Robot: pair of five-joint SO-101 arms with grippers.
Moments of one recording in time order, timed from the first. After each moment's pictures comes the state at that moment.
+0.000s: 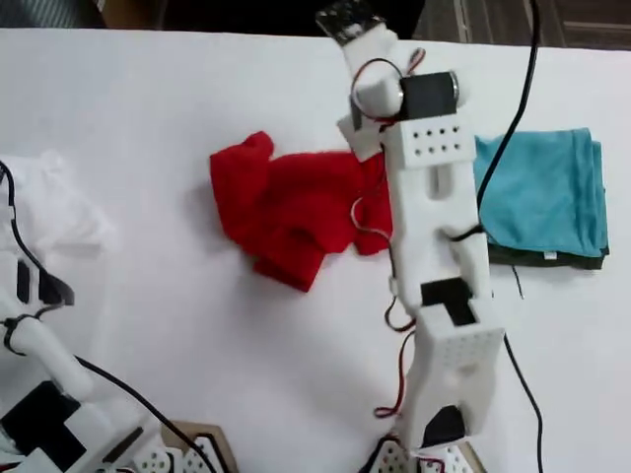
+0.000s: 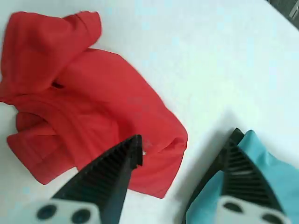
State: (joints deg) left arm -54.5 -10.9 22.8 77.6 -35.6; right arm -16.7 23.9 -52.7 97.4 25.5
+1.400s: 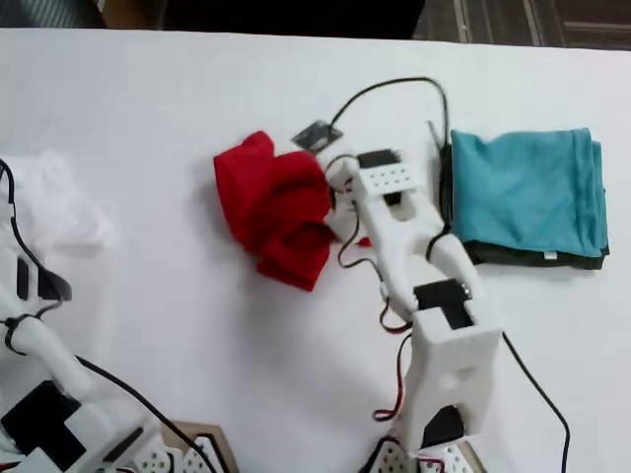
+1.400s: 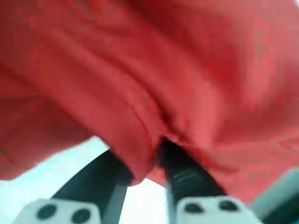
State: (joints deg) left arm -54.2 -10.9 23.2 75.0 -35.6; right arm -16.4 24.6 -1.5 69.2 29.2
